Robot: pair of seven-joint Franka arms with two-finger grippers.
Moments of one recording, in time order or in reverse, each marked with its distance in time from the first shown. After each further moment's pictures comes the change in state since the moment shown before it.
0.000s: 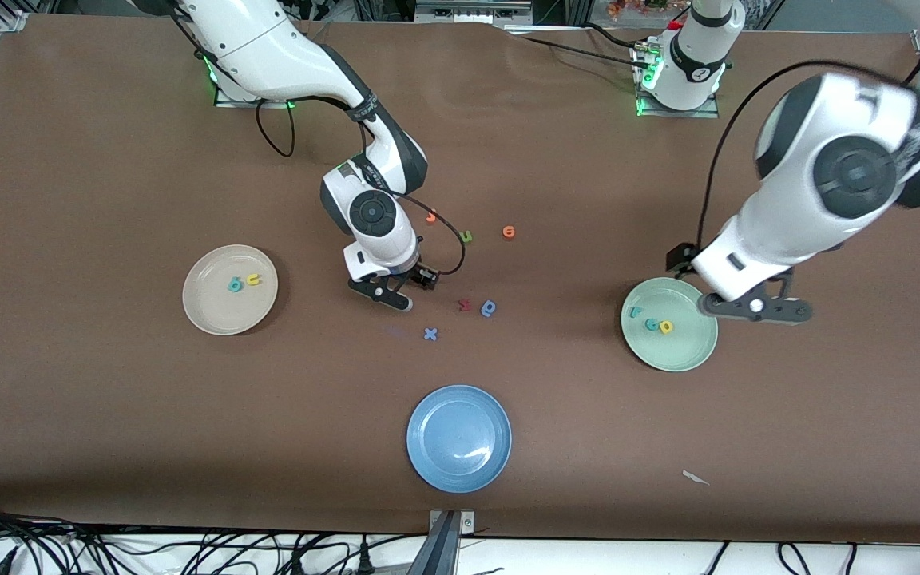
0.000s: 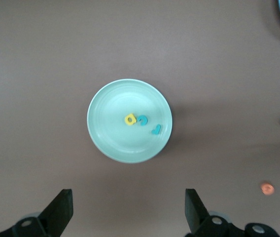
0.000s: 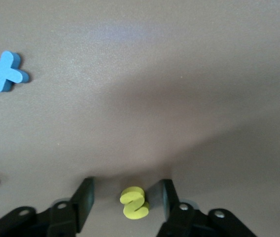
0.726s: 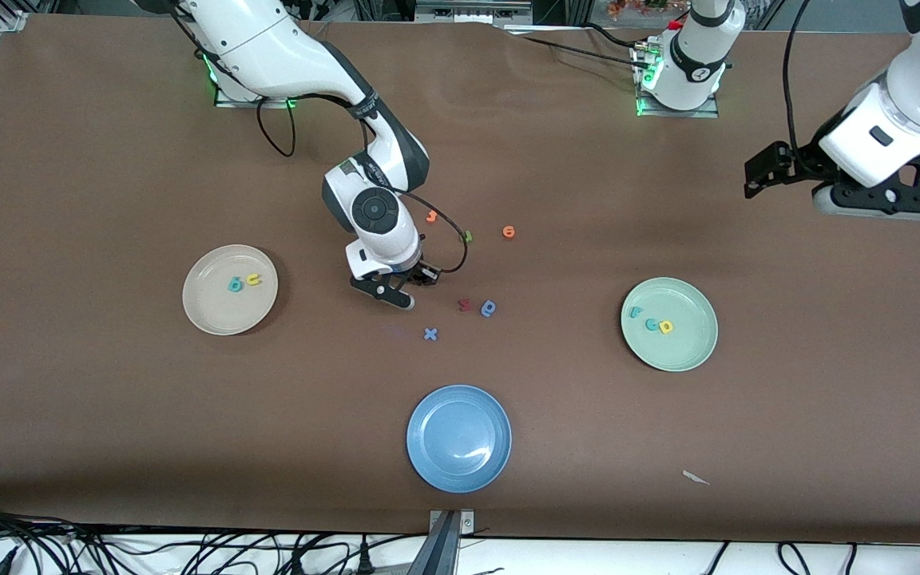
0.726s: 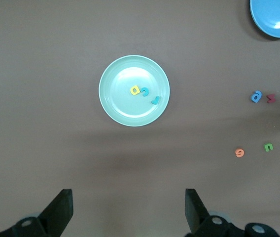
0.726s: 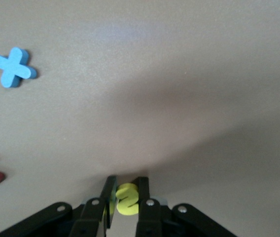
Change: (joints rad) left arm -0.206 -0.337 0.369 -0.198 -0.218 -0.053 0.130; right arm 0.008 -0.005 0.000 0.000 -0.002 -0.001 0.005
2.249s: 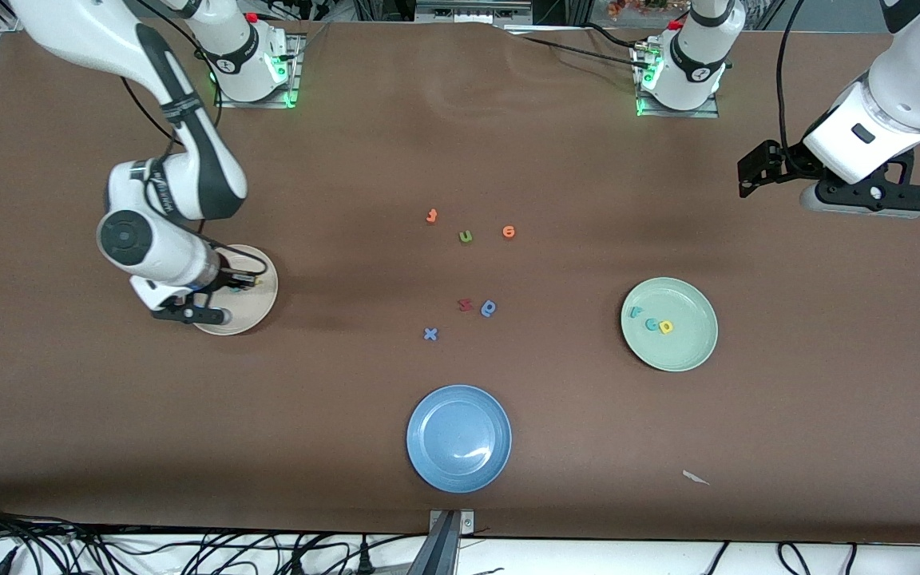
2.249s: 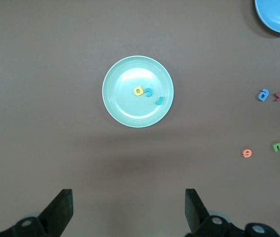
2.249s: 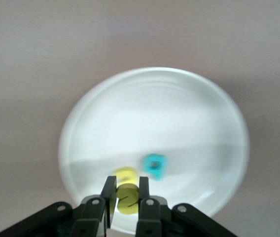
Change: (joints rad) left arm 0.002 -0.005 -0.010 -0.018 0.029 0.018 0.002; right arm -0.546 -0.324 -0.020 -0.300 -0.093 -0.181 -0.798
